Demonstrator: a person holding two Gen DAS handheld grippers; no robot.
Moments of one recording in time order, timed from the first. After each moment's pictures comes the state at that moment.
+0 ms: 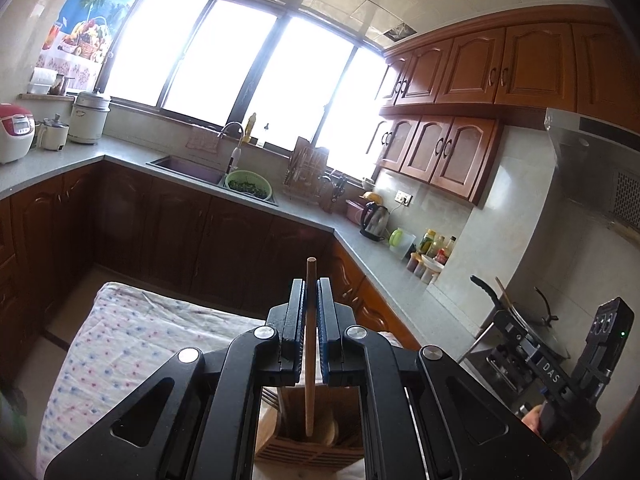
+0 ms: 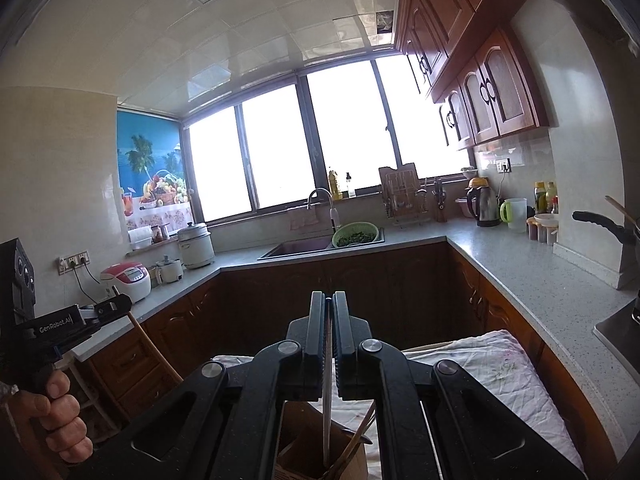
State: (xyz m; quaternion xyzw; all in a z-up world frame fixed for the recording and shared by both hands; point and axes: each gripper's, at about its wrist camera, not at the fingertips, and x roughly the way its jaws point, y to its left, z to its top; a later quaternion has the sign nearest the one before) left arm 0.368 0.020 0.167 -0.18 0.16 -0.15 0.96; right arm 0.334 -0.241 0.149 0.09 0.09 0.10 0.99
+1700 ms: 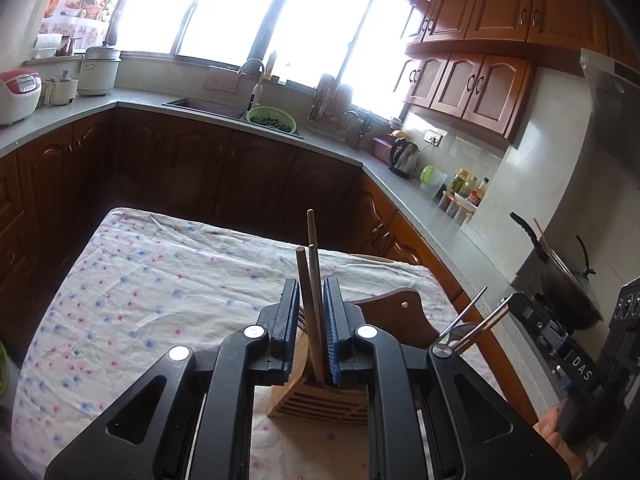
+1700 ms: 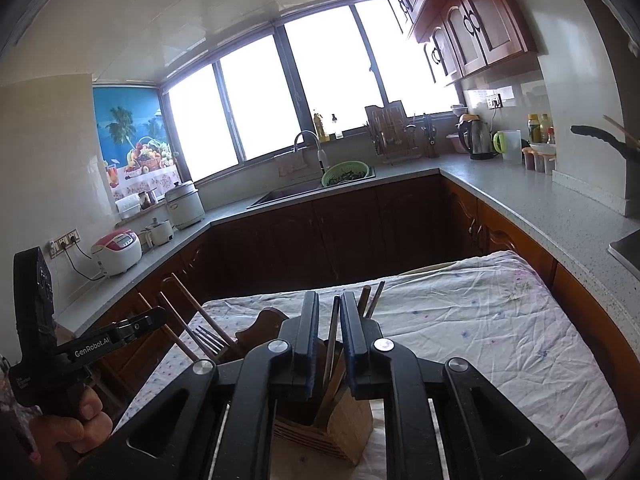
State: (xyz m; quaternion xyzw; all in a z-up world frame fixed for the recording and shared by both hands) left arm 0.394 -0.010 0.073 -0.15 0.26 -0.12 0.95; right arm 0.358 -0.245 0.063 0.12 0.19 0.10 0.97
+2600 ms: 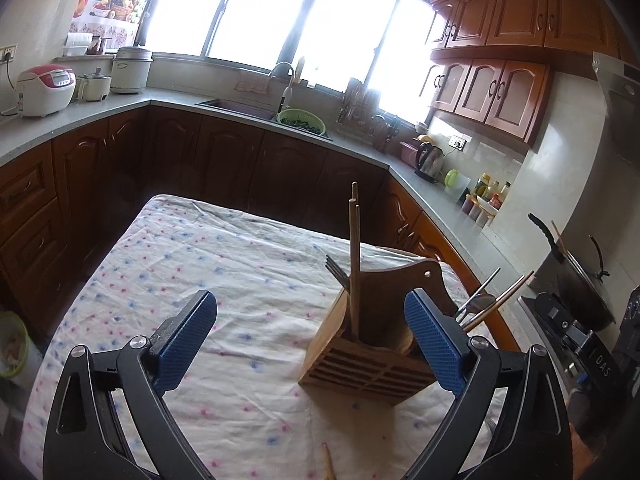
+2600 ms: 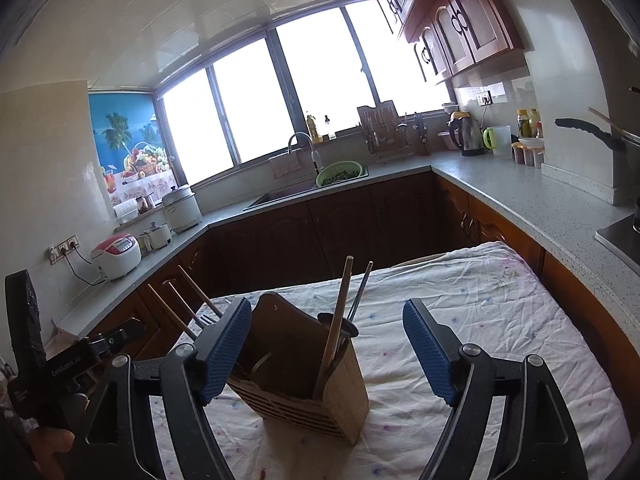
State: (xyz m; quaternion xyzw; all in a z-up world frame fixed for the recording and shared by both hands) left arm 0.345 0.015 0.060 -0.16 0.27 -0.07 0.95; right arm 0.331 -0.251 0.060 0.13 0.20 0.09 0.97
